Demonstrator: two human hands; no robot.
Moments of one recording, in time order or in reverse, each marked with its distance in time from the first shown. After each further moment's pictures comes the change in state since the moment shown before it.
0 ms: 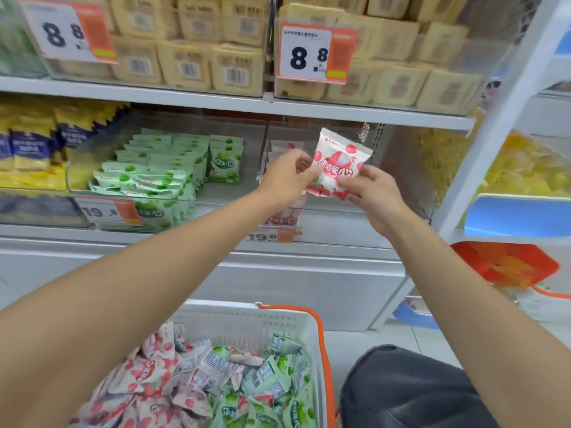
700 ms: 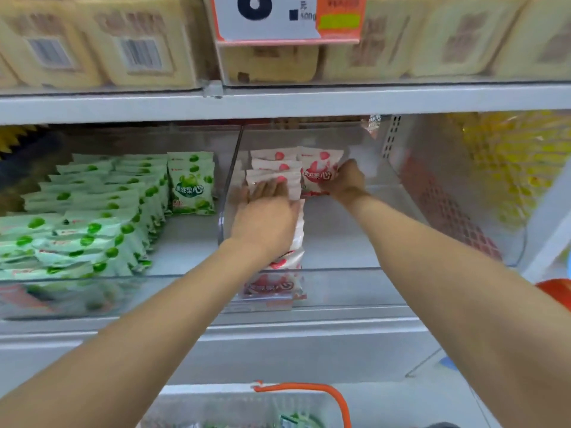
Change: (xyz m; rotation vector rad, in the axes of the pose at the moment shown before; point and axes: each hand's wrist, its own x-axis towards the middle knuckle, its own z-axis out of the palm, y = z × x) left_hand 0.076 -0.081 0.038 0.850 -0.205 -0.042; right_hand 0.235 0.094 0.034 -0.681 0.207 0.084
